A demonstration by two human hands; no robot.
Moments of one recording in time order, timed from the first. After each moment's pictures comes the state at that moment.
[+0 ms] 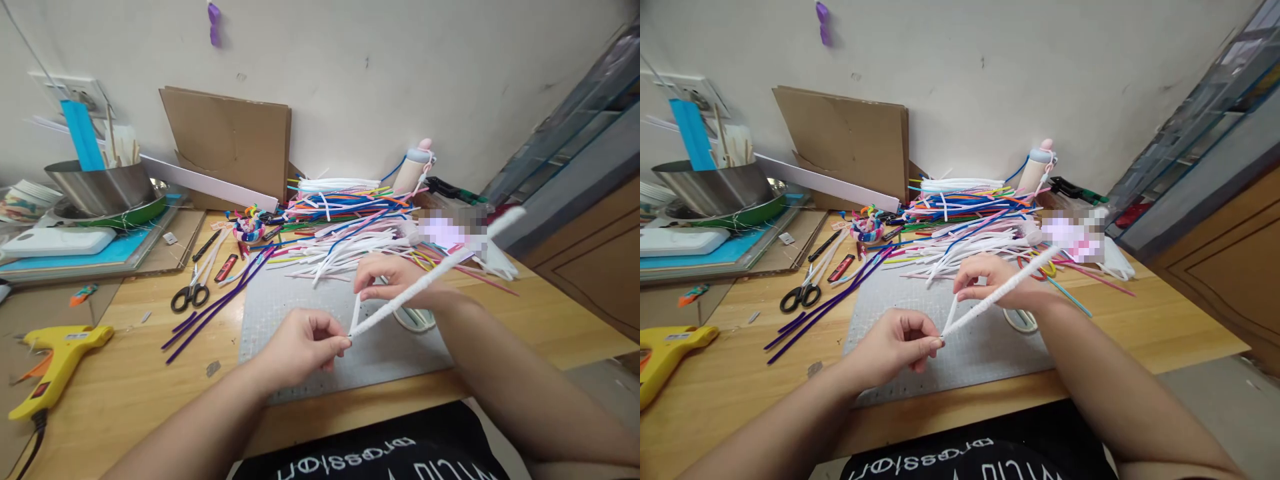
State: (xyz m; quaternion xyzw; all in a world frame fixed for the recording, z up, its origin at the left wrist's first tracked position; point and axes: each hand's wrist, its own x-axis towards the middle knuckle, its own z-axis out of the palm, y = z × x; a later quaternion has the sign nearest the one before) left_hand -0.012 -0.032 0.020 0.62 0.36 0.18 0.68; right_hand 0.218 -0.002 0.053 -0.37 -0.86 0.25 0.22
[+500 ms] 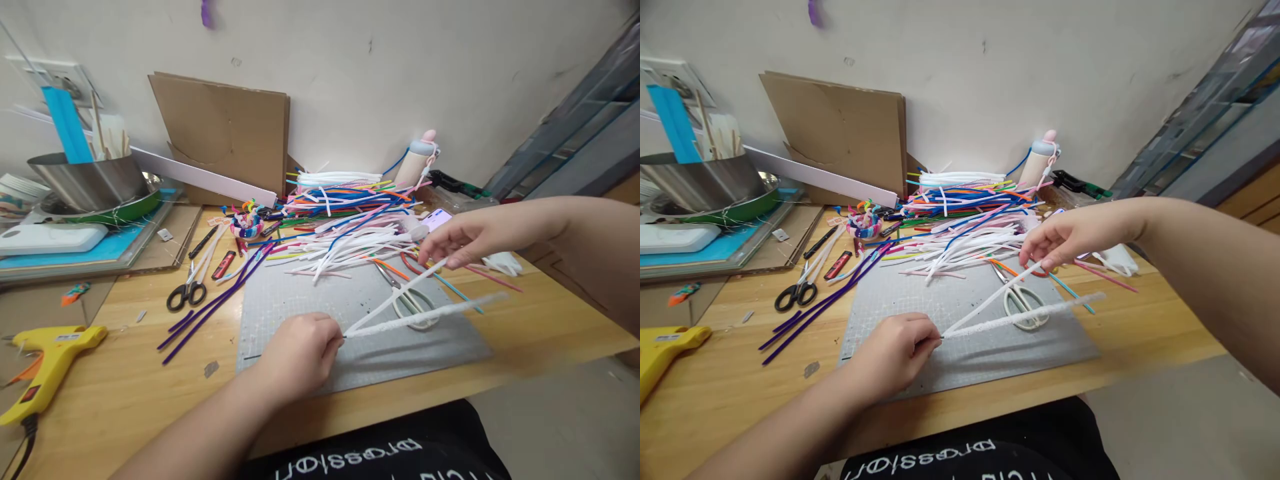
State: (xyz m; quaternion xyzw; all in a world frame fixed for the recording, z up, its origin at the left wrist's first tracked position) left_hand -0.015 -0.033 0.006 0.90 0.30 0.17 0.27; right_hand 0.298 0.014 0.134 -0.57 -0.71 0.40 -0.08
